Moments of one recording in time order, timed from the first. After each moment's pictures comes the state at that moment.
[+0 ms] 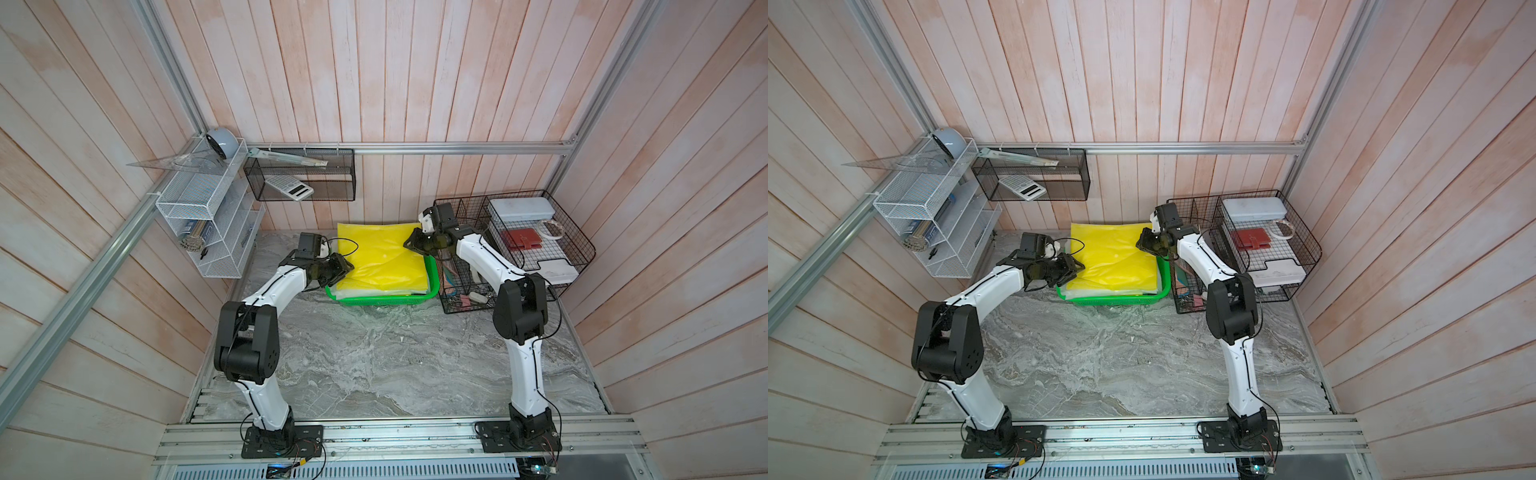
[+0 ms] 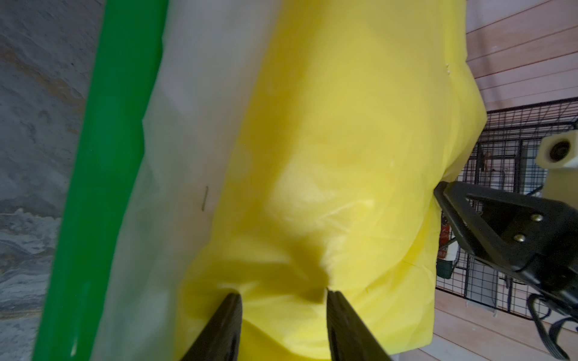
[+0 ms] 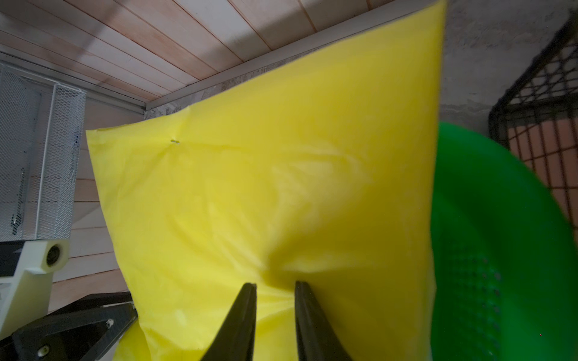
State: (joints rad) left arm -0.15 1.80 1.32 -0.38 0.49 -0.68; right arm 0.40 2.22 2.02 -0.60 -0.37 0.58
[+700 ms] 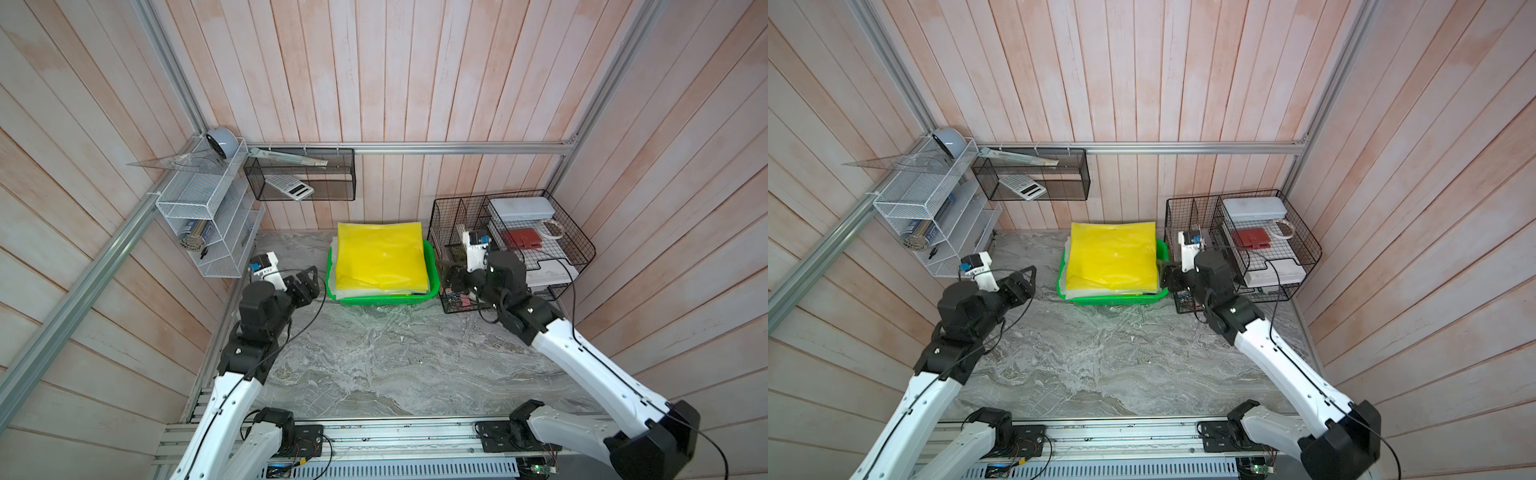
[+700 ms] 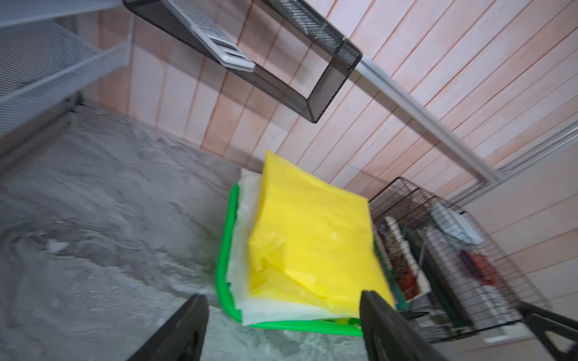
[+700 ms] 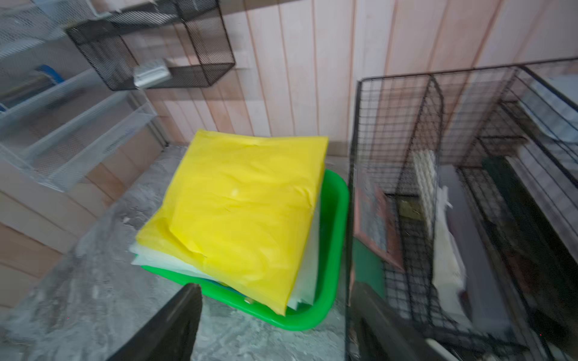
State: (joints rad) left arm -0.17 0.72 0.70 -0.21 -0.03 -0.52; right arm 0.54 1.06 0.87 -0.13 0.13 0.21
